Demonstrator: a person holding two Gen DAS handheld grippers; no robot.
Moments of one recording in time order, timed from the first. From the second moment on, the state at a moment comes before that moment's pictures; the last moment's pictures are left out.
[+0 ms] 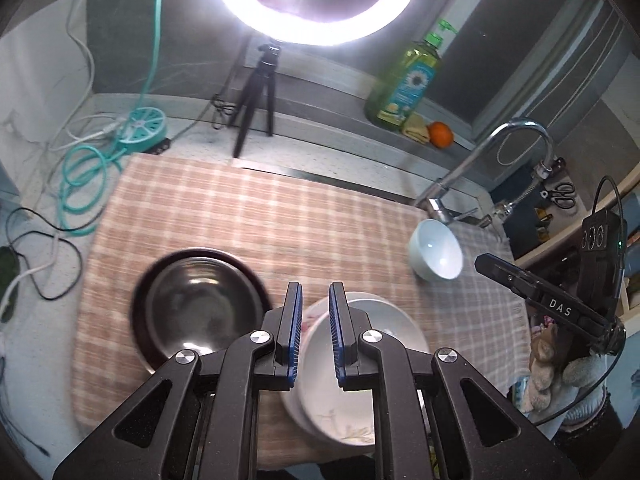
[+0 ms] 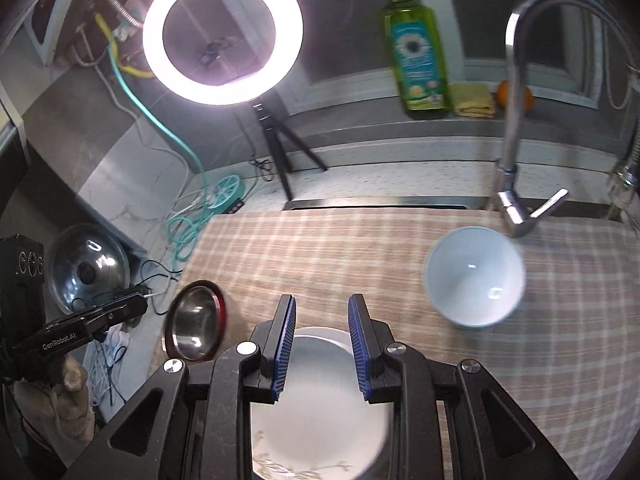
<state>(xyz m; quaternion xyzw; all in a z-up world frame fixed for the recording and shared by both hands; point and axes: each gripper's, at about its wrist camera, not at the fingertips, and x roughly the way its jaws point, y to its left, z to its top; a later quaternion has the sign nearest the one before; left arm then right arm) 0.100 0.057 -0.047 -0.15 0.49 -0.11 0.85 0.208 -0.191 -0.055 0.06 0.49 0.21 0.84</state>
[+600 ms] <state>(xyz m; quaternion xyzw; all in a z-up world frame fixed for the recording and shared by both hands) 0.138 -0.073 -0.078 -0.15 0.52 -0.14 0.83 0.231 -0.324 -0.073 0.07 0.48 0.16 0.86</state>
